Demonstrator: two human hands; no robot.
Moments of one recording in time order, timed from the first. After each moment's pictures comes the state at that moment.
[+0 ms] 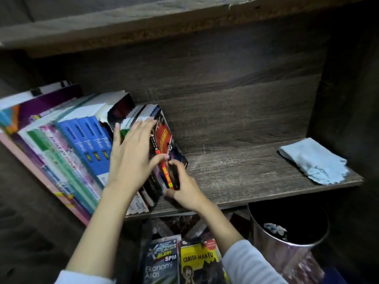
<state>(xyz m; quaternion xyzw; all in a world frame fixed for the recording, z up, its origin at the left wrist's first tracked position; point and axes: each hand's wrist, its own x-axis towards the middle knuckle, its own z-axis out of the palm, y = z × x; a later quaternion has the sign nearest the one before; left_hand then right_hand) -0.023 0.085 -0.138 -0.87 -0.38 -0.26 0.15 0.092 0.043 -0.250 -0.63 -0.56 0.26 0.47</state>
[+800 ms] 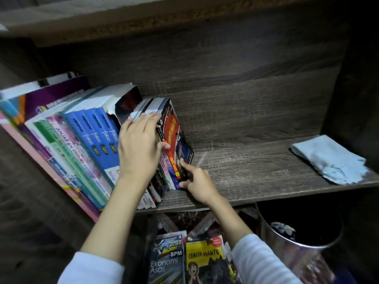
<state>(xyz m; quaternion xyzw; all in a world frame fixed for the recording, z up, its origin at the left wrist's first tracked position) -0.017 0.096 -0.144 -0.83 -0.40 -0.35 0.20 0.108 0.061 -0.262 -0.67 -0.53 0.28 0.45</state>
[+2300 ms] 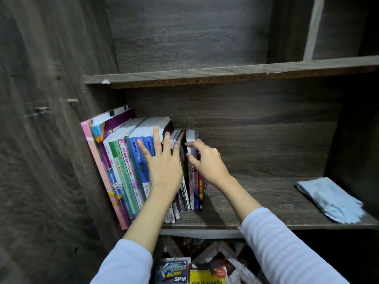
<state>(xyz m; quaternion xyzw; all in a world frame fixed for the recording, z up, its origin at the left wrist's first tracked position) -0.035 0.065 -0.113 -0.78 -0.53 -0.15 0.29 0.088 0.057 -0.127 -0.62 -0.66 -0.01 0.42</state>
